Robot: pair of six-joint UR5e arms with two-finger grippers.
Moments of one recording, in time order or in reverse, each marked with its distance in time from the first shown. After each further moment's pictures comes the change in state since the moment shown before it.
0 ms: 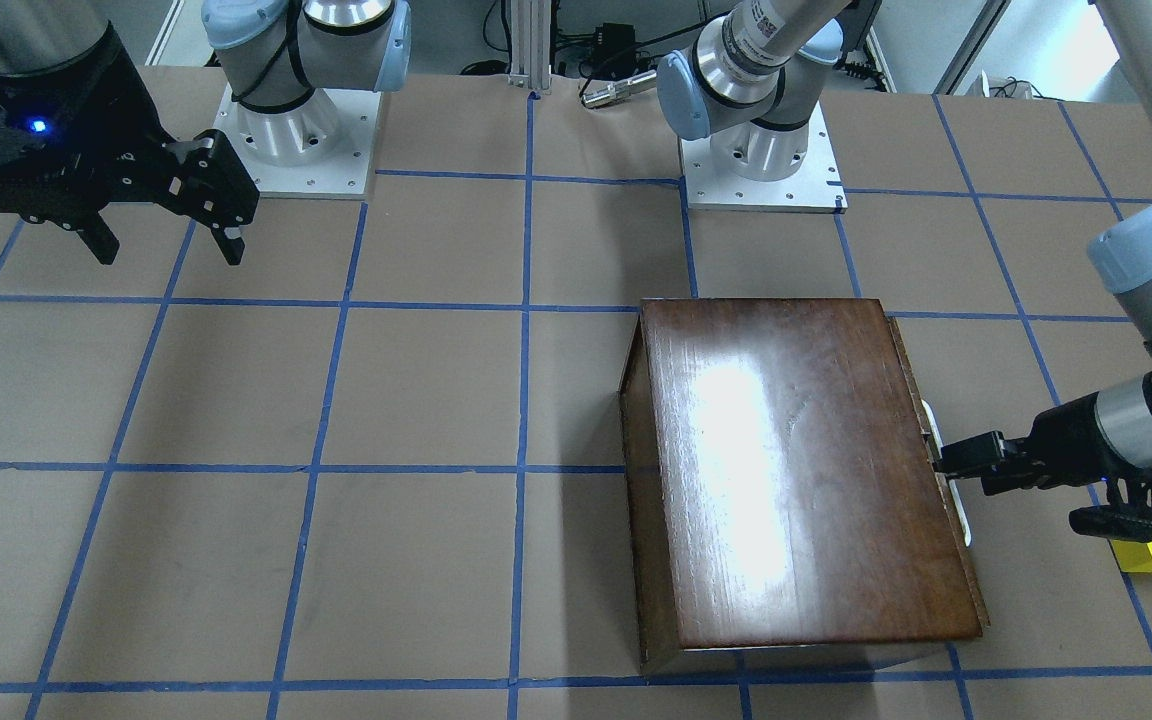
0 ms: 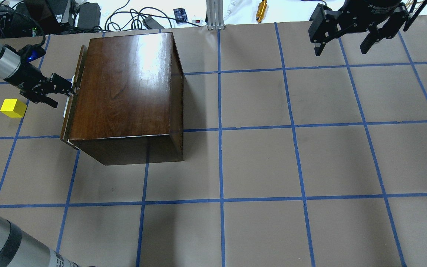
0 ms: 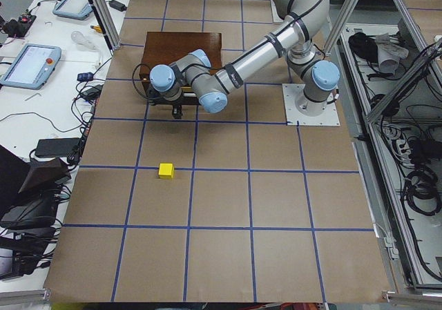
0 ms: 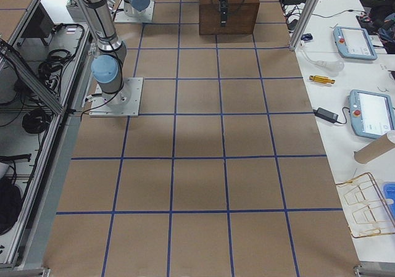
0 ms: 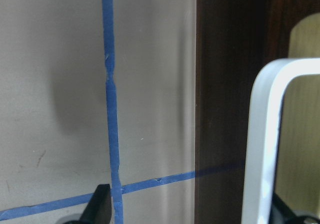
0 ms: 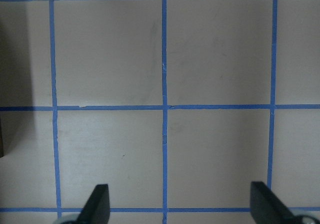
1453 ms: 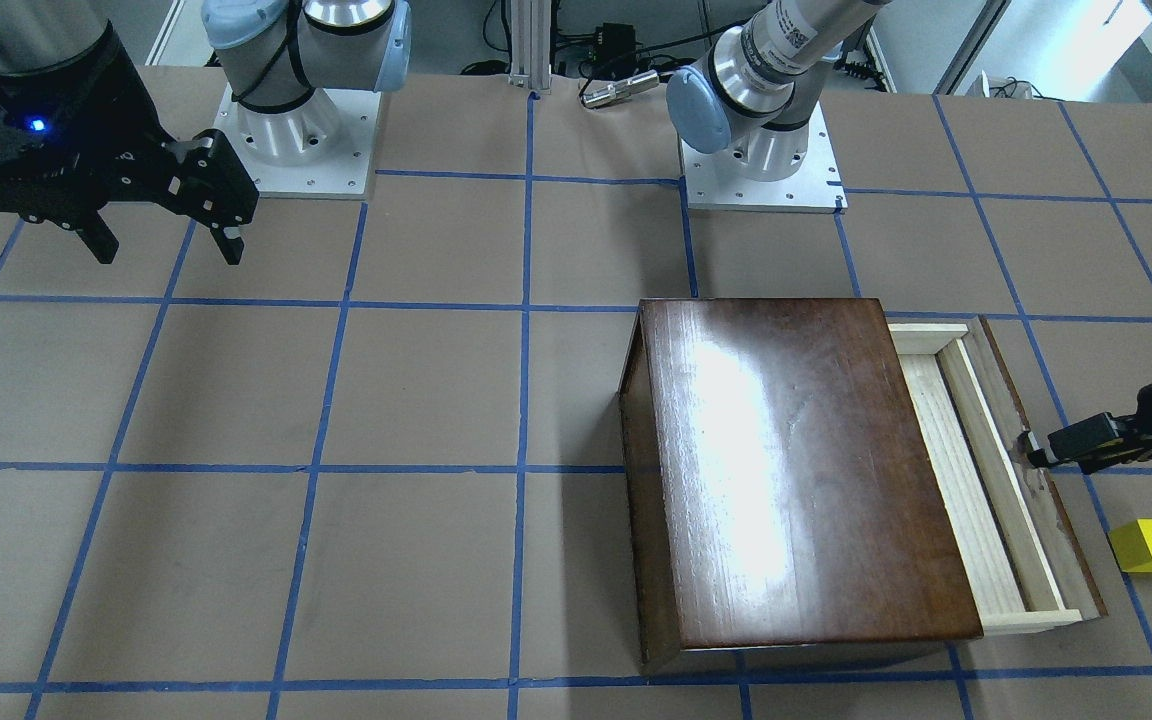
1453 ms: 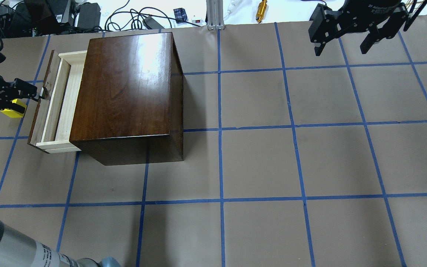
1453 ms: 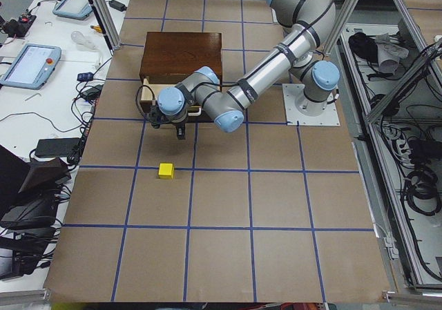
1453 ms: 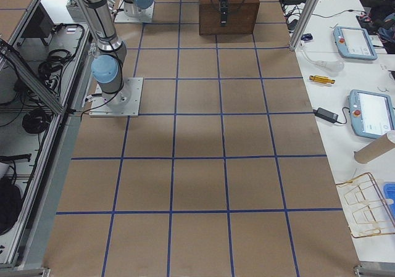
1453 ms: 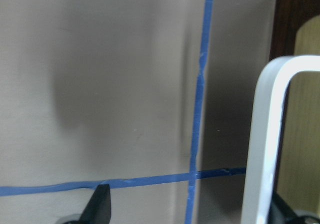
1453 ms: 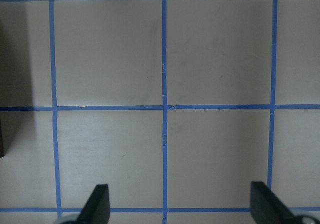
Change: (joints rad) left arm 0.148 -0.001 0.025 0.006 0.003 0.046; right arm 0.000 0.000 0.000 0.000 0.000 0.000
